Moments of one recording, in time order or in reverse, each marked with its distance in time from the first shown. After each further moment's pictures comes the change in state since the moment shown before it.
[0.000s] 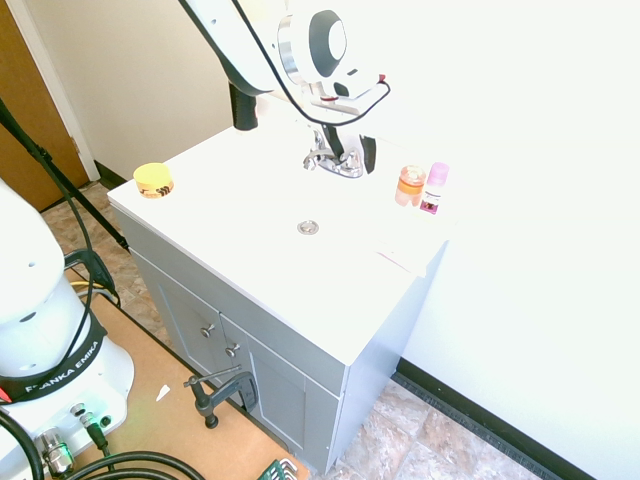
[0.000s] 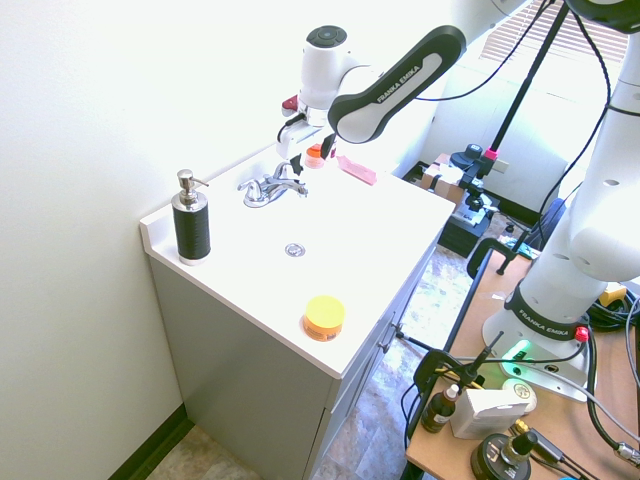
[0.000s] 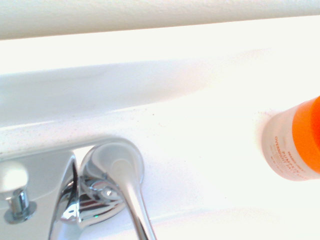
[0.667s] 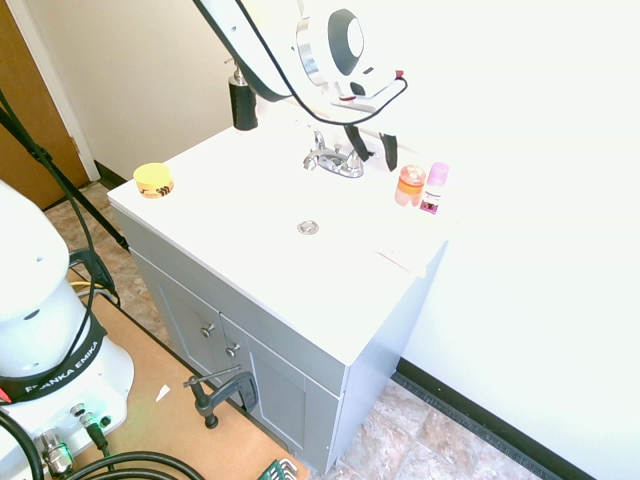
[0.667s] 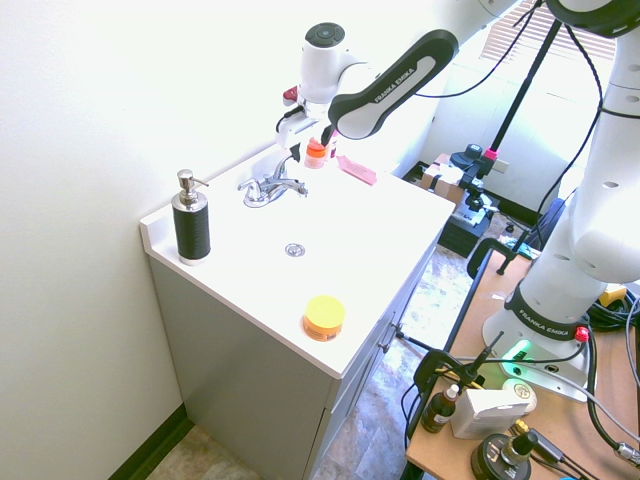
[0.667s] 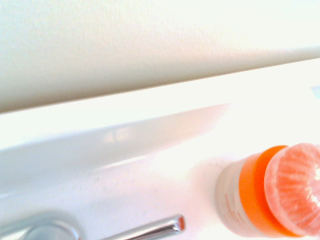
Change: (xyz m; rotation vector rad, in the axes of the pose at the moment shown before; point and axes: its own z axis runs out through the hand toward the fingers) arm 0.032 -0.006 0.006 0.005 0.097 0.068
